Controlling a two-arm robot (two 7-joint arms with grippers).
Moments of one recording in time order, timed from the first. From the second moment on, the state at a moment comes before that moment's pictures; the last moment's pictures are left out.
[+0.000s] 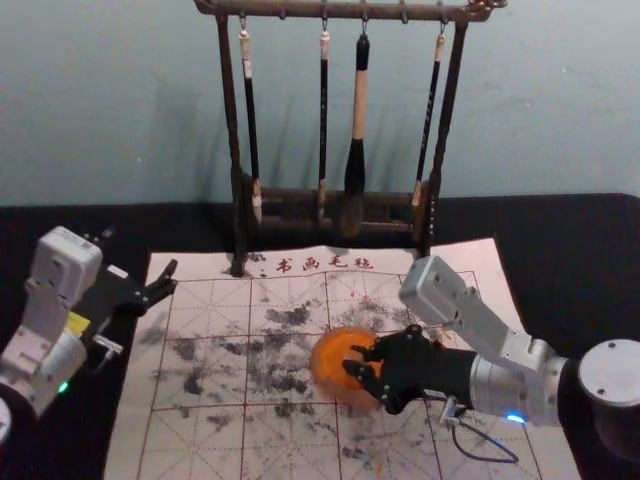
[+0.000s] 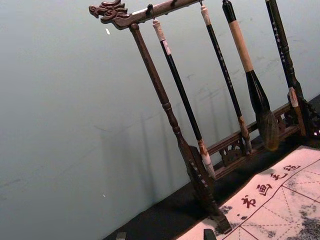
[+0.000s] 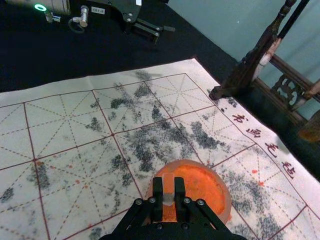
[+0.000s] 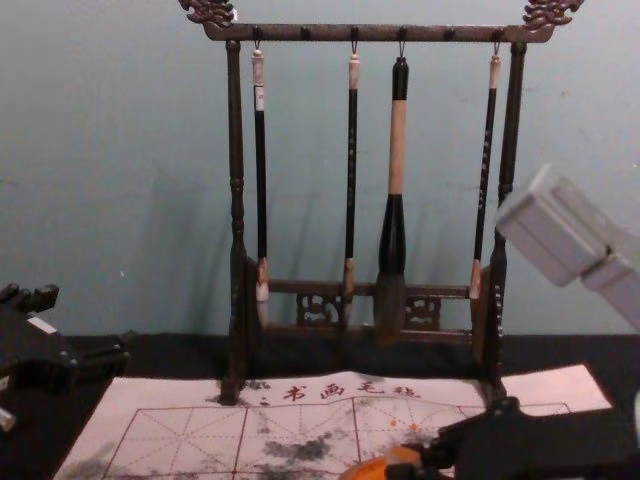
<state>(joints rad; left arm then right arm) -0.20 0.60 0.45 -1.41 -0.25 -0.12 0.03 0.30 0.52 -0.59 -1.57 0.17 0.27 0.58</state>
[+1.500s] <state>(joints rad) -0.20 0.60 0.45 -1.41 -0.25 -0.12 0.03 0.34 0.50 -0.56 -1.52 0.15 0.29 0.56</state>
